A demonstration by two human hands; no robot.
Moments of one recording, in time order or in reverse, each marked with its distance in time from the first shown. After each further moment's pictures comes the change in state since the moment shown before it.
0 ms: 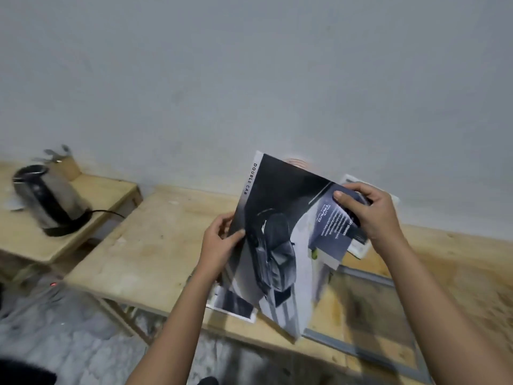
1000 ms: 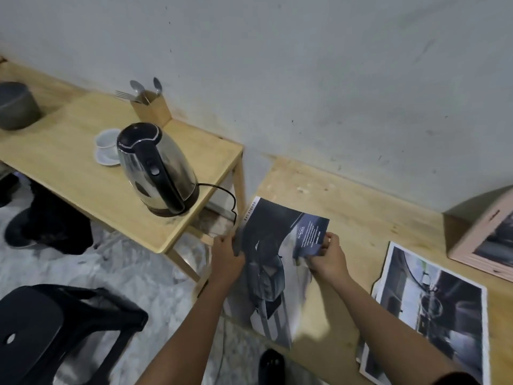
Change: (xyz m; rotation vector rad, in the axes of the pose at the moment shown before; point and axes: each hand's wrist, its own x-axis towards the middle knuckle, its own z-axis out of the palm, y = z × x) left_hand 0.178 -0.215 -0.369 0.632 0.112 -0.485; right_hand 0.045 0.211 0.510 -0.398 -0.323 0.627
